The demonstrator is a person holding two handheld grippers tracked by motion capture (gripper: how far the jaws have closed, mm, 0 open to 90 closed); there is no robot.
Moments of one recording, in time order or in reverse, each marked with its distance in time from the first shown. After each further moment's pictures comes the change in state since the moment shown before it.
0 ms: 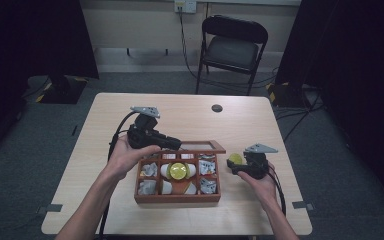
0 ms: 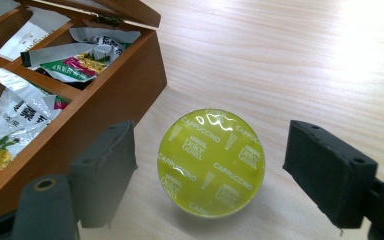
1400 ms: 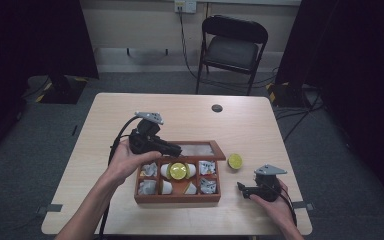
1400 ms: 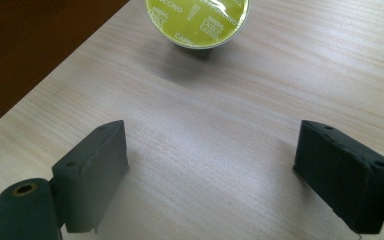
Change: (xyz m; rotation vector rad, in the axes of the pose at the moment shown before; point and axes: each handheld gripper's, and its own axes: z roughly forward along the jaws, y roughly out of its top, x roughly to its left) left arm -0.009 -0.008 0.007 0.064 -0.004 0.017; right arm -0.003 -0.060 -0.033 0.110 -0.038 -0.060
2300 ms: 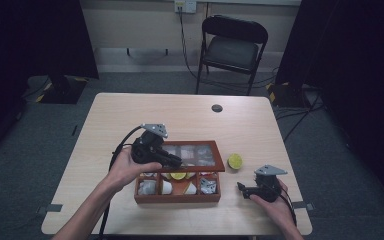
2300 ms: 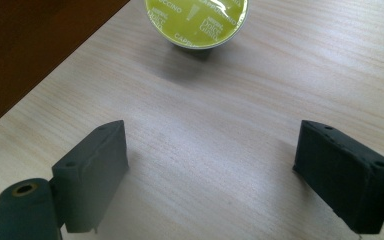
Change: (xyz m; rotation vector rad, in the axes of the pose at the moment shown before) left arm -0.010 -0.015 0.015 0.099 -0.017 0.078; right arm 0.000 0.000 0.000 0.000 0.000 0.001
